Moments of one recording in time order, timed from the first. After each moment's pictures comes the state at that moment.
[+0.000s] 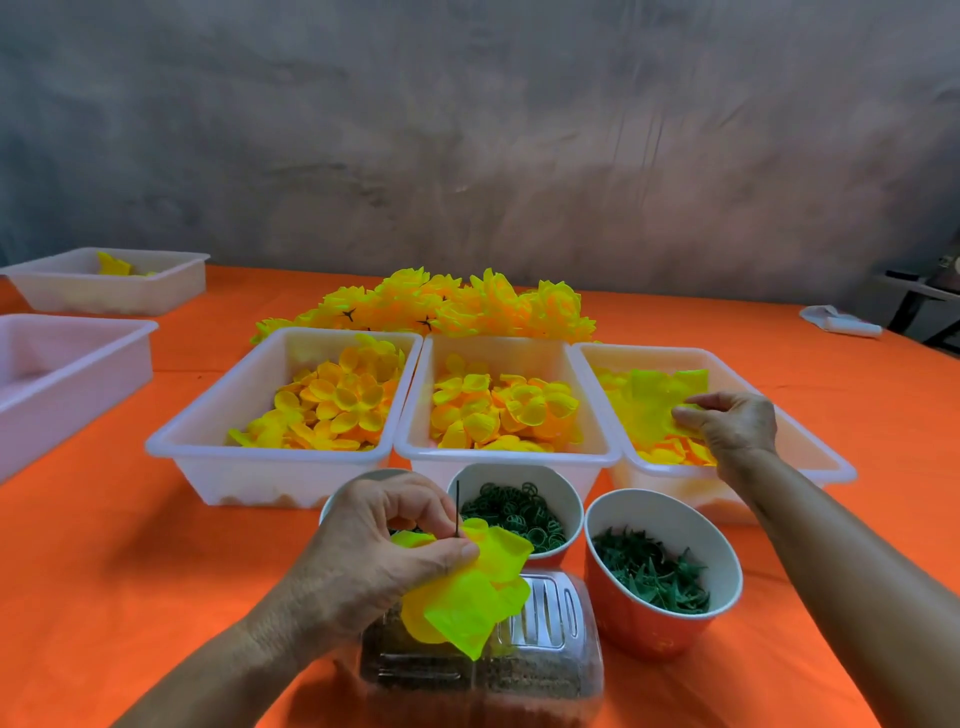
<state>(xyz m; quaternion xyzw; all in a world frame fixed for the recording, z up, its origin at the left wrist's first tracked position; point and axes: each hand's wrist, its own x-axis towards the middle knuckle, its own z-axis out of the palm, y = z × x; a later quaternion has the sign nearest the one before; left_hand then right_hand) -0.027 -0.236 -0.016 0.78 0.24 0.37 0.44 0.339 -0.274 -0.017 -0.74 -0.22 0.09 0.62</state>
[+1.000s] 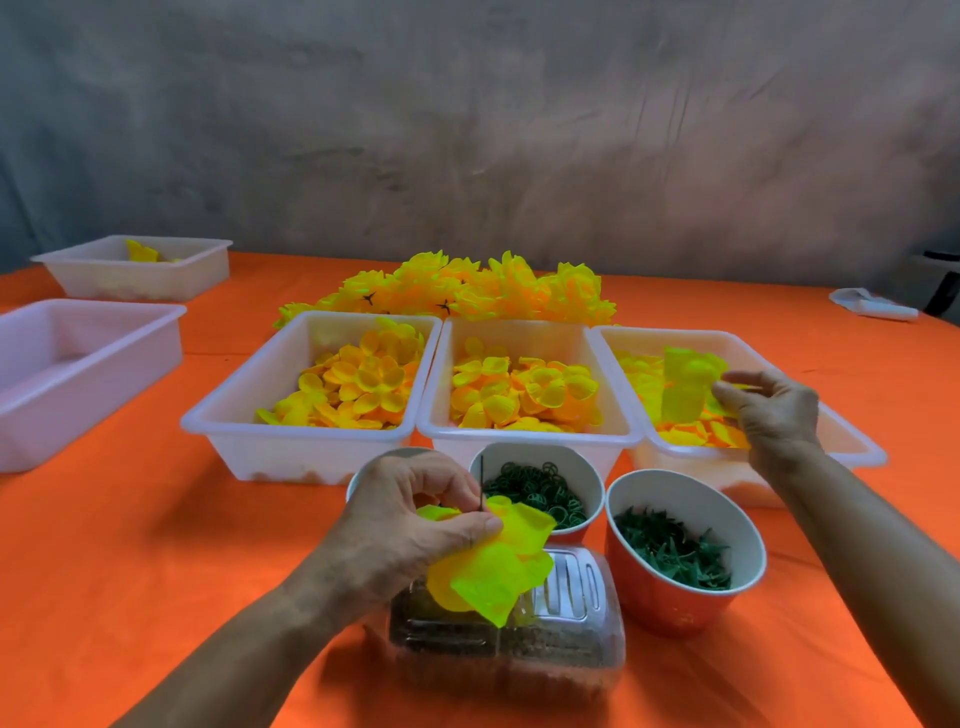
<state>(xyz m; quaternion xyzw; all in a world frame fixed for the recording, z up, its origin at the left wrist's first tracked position) -0.029 -0.239 -0.014 0.78 0.25 0.37 0.44 0.322 -0.290 -0.010 -0.70 -0.24 0.10 0.67</state>
